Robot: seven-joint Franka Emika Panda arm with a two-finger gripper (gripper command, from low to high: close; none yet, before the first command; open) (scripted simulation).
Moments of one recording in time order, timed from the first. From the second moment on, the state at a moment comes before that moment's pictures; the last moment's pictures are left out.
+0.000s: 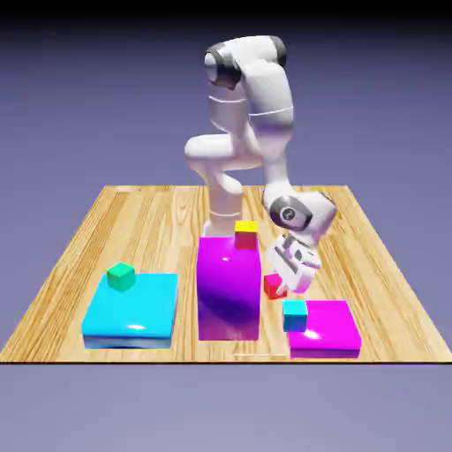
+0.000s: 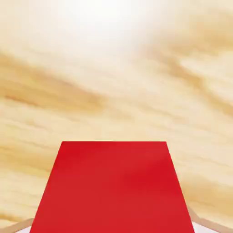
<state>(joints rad) 0.12 0.15 0.45 -2.74 -1.00 2.47 0.39</state>
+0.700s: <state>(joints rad) 0.25 -0.24 0.20 -2.44 -0.69 1.91 -0.15</state>
